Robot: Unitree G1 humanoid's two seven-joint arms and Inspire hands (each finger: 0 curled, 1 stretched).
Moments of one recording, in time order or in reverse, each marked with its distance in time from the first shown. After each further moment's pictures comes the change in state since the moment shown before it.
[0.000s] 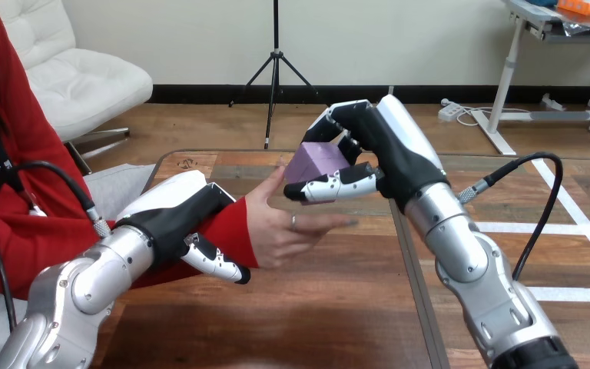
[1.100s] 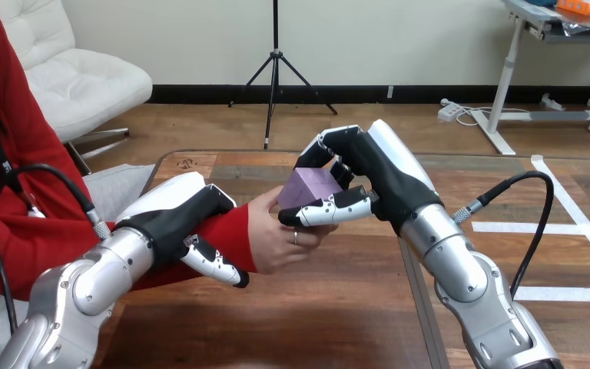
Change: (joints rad) left arm 0.000 -0.004 -0.001 0.015 0.000 0.000 0.011; right arm 0.079 0.015 0.004 -0.068 0.000 0.029 0.064
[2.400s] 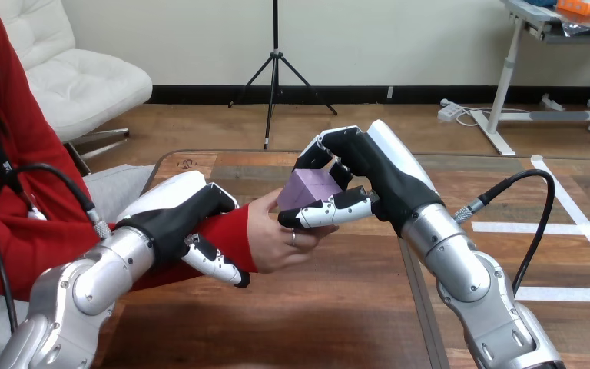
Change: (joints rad) left arm 0.000 0.000 0.000 0.000 -0.001 -0.008 0.003; right arm 0.012 -0.003 -0.002 -0.042 0.000 0.027 0.032
